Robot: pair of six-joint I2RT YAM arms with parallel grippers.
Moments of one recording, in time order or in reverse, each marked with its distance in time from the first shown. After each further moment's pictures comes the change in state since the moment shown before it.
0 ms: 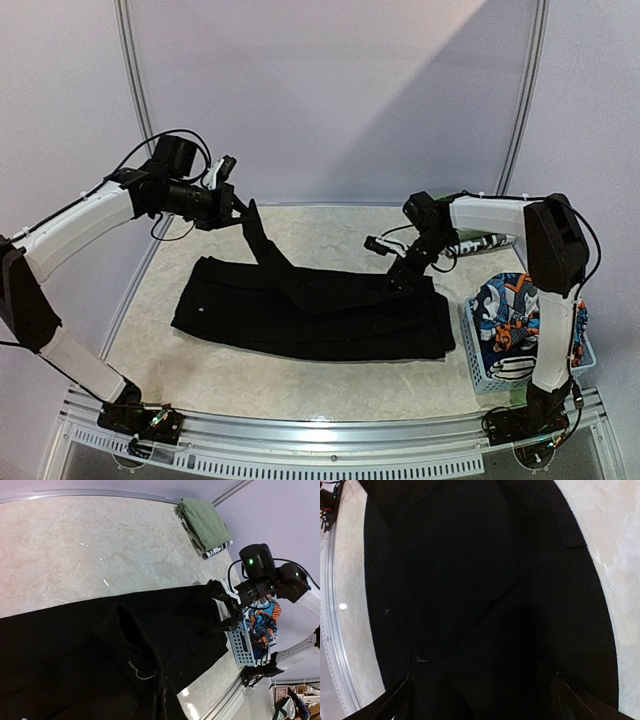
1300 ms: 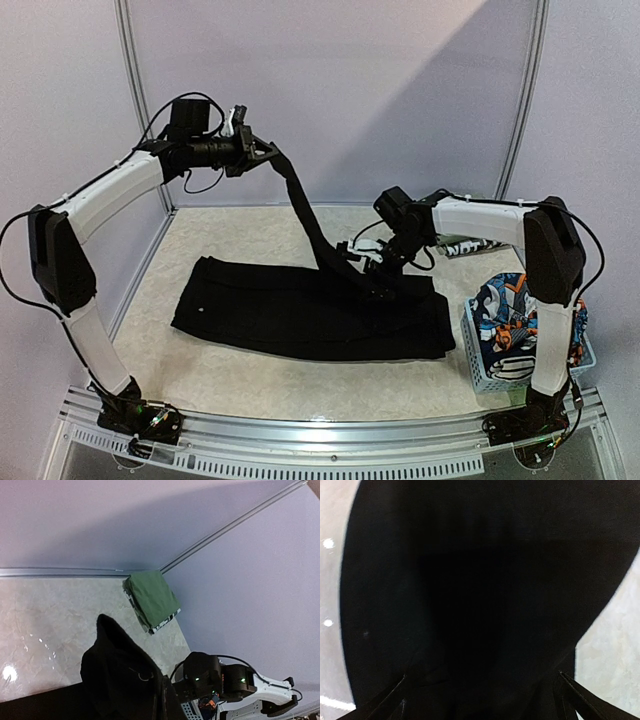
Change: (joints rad) left arm 0.031 0.298 0.376 0.291 0.085 -0.277; right arm 0.164 -0.027 0.042 0.096 0.190 -0.169
